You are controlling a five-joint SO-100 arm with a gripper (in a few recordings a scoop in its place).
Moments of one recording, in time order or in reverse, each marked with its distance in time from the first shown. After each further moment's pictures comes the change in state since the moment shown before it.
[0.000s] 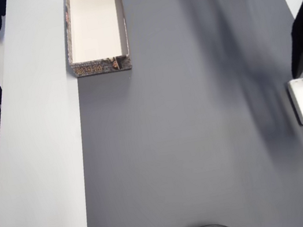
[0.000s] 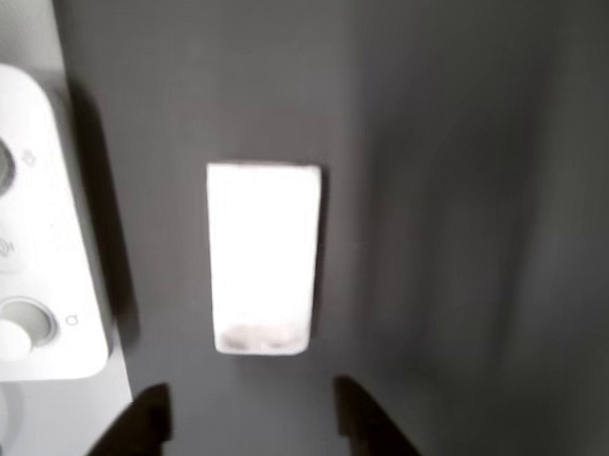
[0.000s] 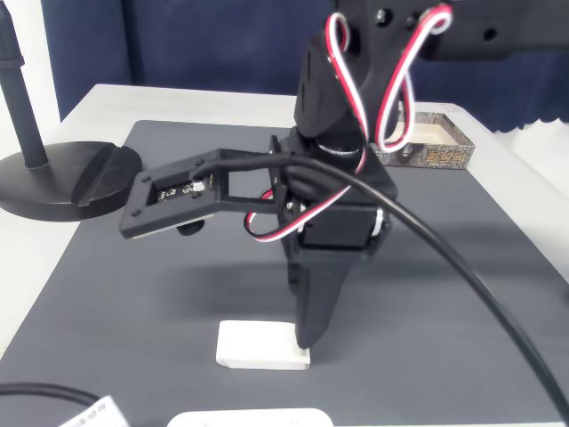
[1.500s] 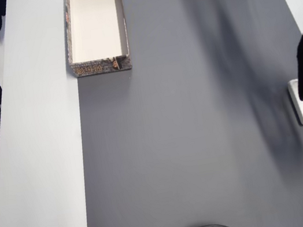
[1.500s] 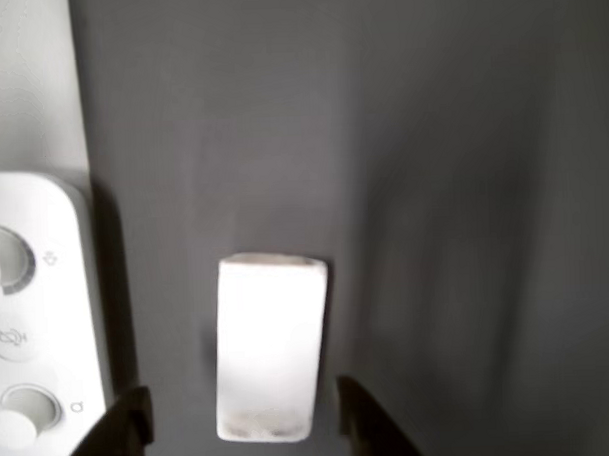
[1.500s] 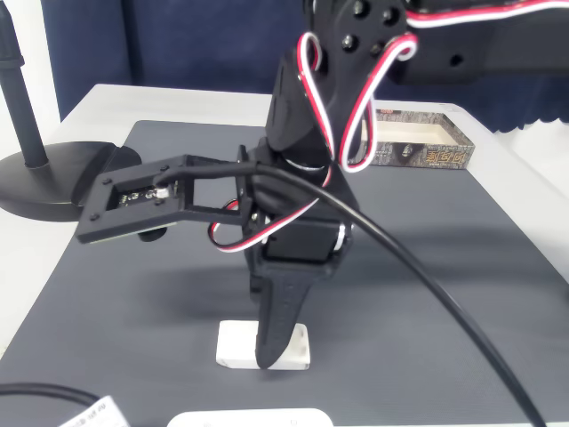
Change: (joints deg) arm 0.0 -6.5 -6.9 -3.8 0.7
